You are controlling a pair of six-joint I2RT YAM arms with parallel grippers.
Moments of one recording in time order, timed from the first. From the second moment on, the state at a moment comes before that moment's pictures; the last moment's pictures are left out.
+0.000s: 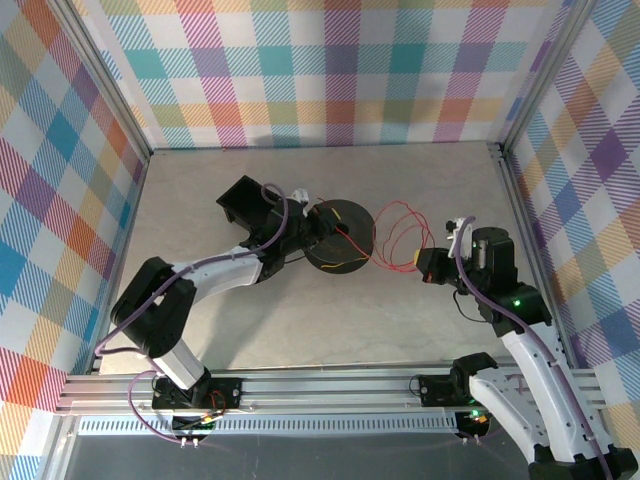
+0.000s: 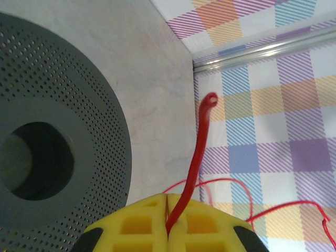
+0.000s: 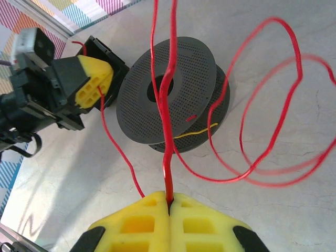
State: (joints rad) left arm -0.65 1.65 0.95 0.38 0.13 -1.20; right arm 0.25 0.70 0.80 -0.69 -0.34 0.44
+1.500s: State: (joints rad) left arm -0.40 1.94 0.87 0.58 0.52 -1.21; right arm 0.25 0.68 0.87 -0.81 -0.20 0.38
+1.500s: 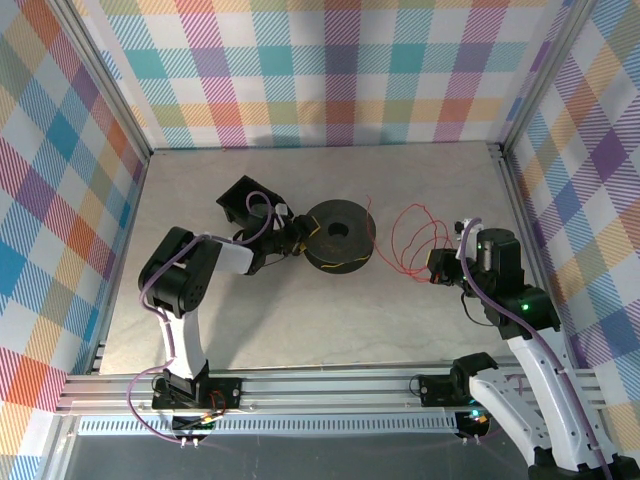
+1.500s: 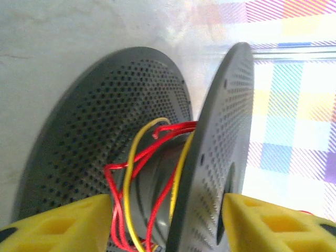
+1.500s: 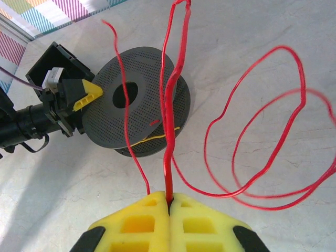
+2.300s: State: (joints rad) left arm -0.63 1.58 1.13 -0.13 0.08 -0.82; right arm 0.24 0.66 0.86 -0.81 -0.20 0.38
